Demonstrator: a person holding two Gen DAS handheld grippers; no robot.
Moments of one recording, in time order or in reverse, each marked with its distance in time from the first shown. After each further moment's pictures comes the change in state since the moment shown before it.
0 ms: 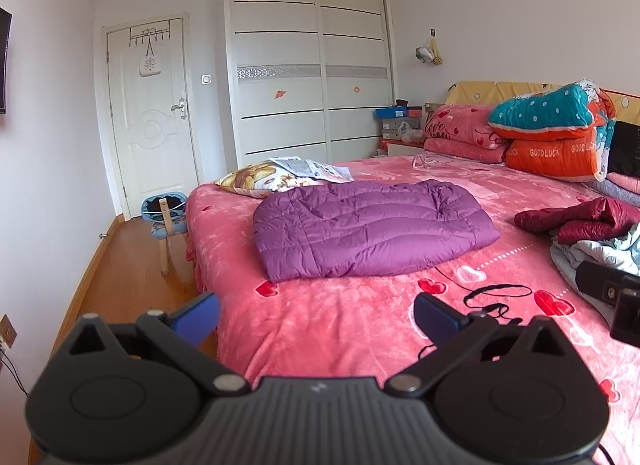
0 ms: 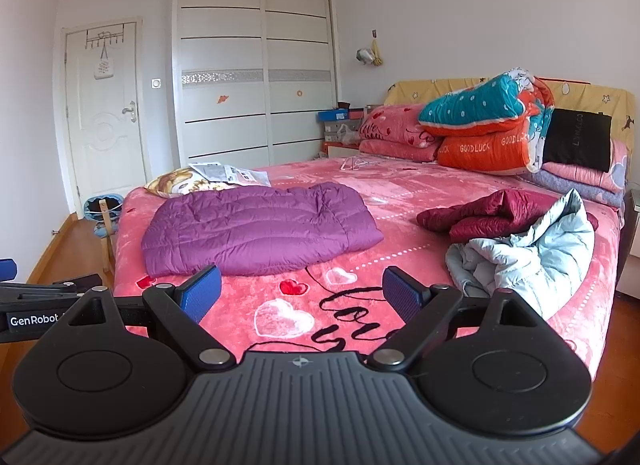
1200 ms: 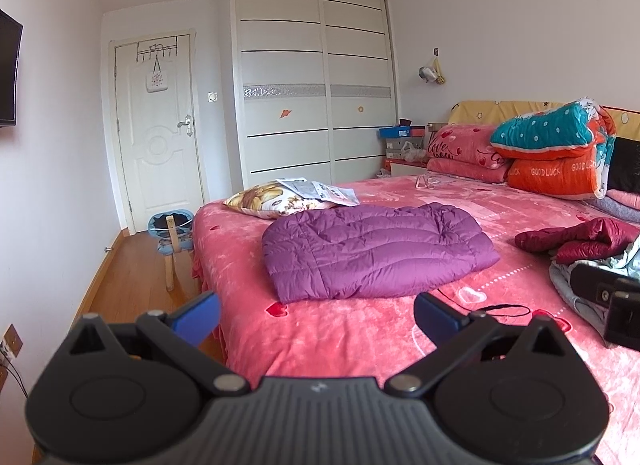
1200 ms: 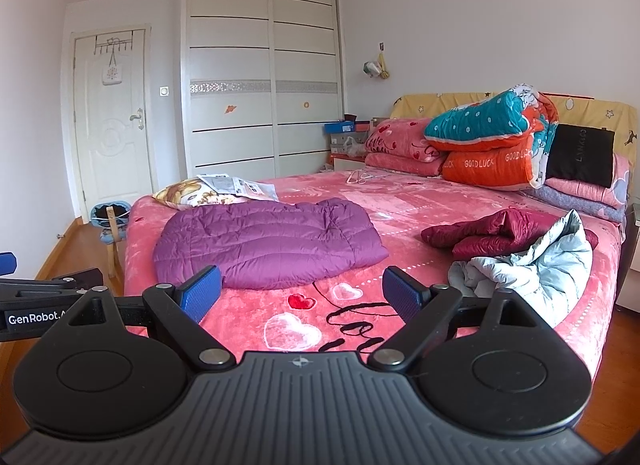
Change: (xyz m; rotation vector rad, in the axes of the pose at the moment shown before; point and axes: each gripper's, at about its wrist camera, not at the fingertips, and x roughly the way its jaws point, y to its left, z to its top) left arm -0.023 0.011 0.013 -0.009 -0.057 0.011; right arm -0.013 0.015 0.007 -0.017 -0.034 0.002
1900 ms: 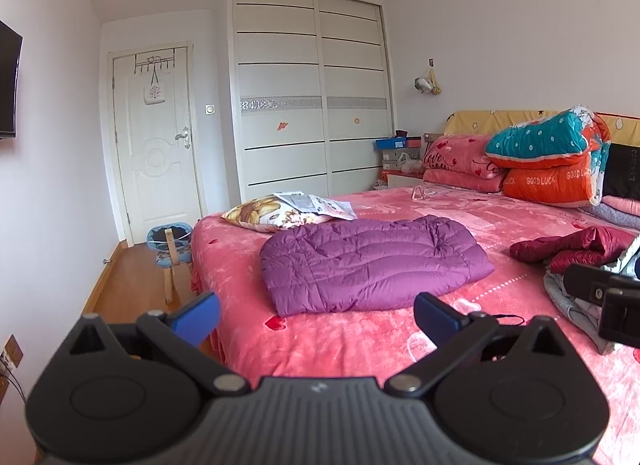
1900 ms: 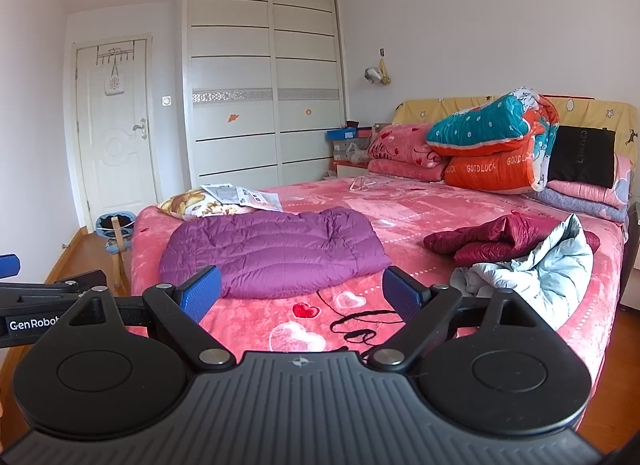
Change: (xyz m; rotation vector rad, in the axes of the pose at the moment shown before) left arm -0.012 -0.004 0.006 0.007 -0.037 -0.008; right arm 0.000 0.014 0.000 0.018 -0.024 -0.002
